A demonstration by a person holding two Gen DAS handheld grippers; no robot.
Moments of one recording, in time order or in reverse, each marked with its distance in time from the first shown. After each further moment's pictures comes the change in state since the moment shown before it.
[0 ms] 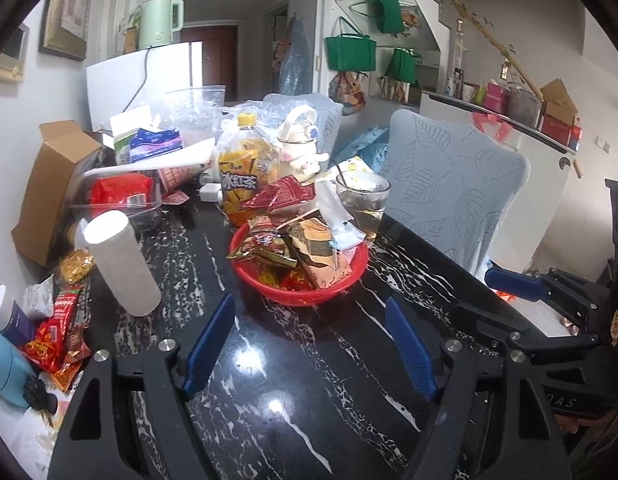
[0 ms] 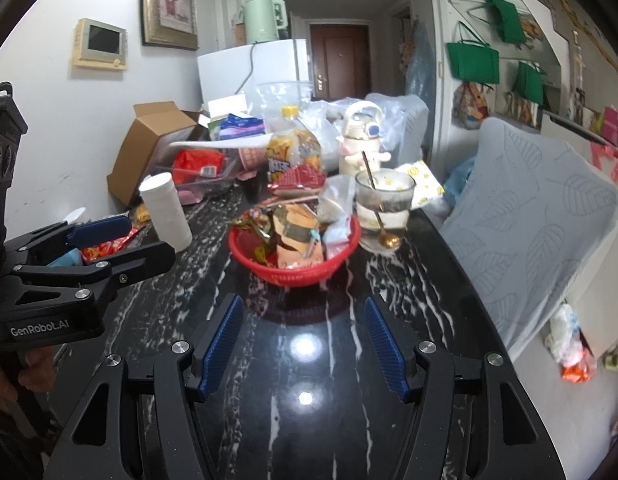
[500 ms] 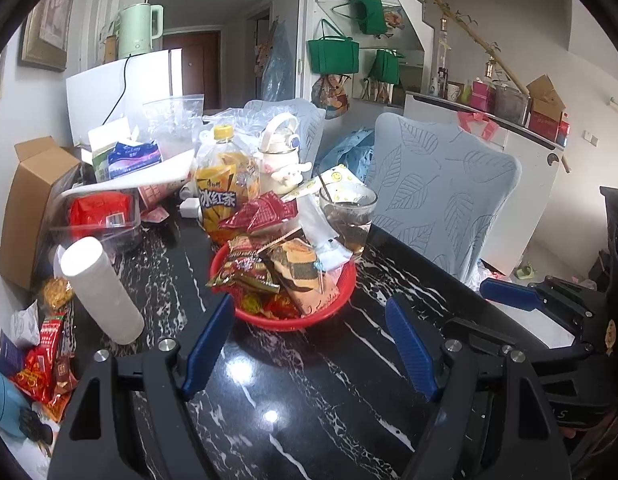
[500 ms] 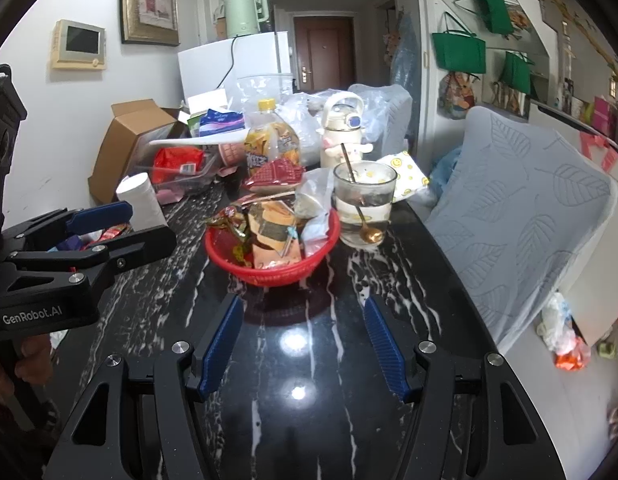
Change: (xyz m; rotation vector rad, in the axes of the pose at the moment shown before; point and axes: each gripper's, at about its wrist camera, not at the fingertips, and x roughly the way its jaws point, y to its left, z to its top) left arm 0.017 -0.008 0.019 0.037 -0.017 -0.050; right arm 0.008 -0.011 0.008 0.024 0.019 -0.044
